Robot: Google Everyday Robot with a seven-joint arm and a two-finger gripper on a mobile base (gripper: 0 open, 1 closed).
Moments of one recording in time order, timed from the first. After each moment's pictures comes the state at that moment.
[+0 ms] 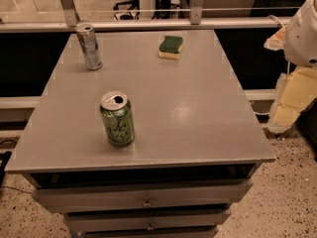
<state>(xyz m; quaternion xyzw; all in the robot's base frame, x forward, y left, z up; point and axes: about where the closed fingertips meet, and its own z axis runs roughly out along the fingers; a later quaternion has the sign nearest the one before) 0.438 -0.216 0.977 -0.60 0.78 -0.04 0.16</state>
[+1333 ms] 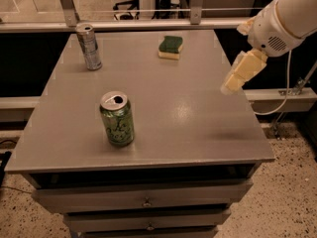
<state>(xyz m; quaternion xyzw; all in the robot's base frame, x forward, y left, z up) 0.563 -0.188 0.953 -0.55 0.77 0.03 0.31</state>
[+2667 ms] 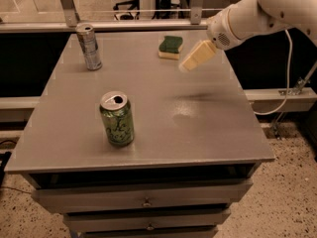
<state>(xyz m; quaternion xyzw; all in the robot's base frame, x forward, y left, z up) 0.687 -0.125 0.925 -0.49 0.76 0.08 0.41</state>
